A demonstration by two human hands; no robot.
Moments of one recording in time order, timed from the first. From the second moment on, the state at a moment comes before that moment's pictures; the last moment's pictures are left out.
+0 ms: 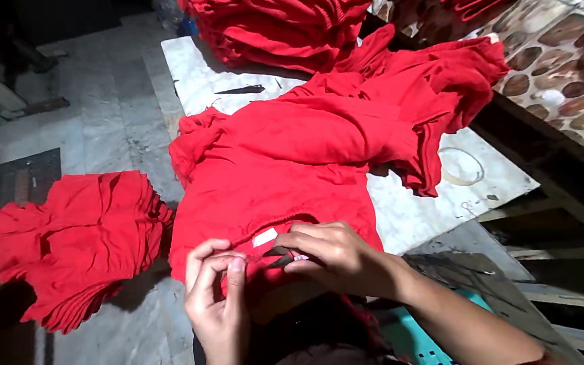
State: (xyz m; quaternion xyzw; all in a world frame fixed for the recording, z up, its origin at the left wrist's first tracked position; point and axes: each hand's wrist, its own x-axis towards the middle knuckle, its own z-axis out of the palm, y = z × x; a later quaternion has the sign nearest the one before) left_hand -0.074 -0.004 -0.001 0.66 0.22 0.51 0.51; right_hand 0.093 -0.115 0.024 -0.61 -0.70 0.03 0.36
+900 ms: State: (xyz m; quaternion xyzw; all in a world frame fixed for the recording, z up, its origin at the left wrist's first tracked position) left_hand -0.072 0.023 0.005 0.73 0.17 0.35 0.55; right_hand 0.101 -0.093 0.035 -0.72 -0.44 0.25 0.47
